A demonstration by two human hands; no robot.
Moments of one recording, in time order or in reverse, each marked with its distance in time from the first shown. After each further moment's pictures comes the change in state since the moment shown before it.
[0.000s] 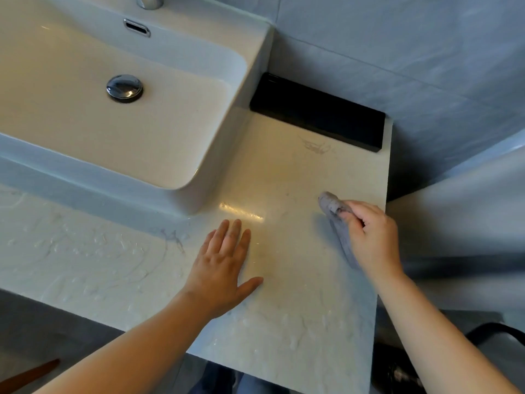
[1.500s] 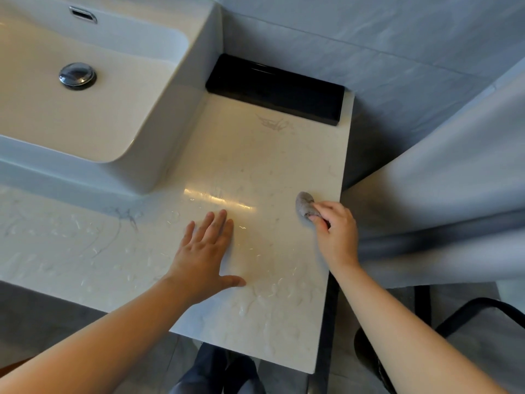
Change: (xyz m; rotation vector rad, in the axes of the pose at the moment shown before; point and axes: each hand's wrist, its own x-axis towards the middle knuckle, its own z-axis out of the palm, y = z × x) left_hand 0.000 0.069 0.002 -0.007 -0.068 -0.026; right_hand -0.054 0.077 0.007 0.059 0.024 0.178
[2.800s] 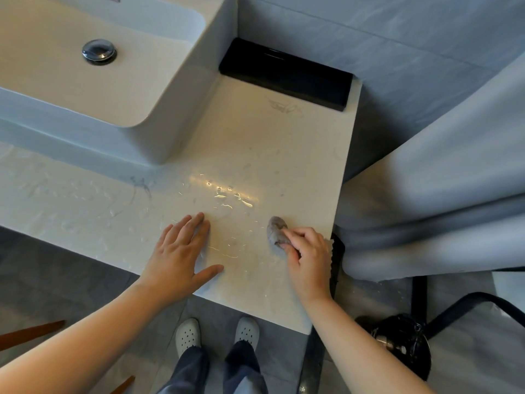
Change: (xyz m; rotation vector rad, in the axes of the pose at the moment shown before) left_hand -0.072 -0.024 0.033 -0.095 0.154 -0.071; right_hand -0.107 -0.030 0.016 0.001 -0.065 -0.098
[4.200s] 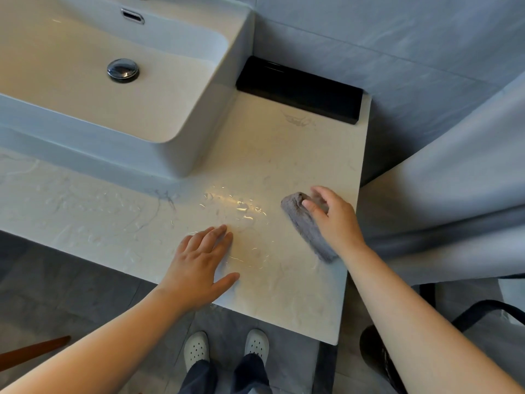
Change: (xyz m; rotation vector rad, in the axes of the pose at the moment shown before) left_hand 0.003 -0.019 -0.006 0.010 0.029 0.093; right_hand 0.097 -0.022 -0.022 0.055 -0.245 0.174
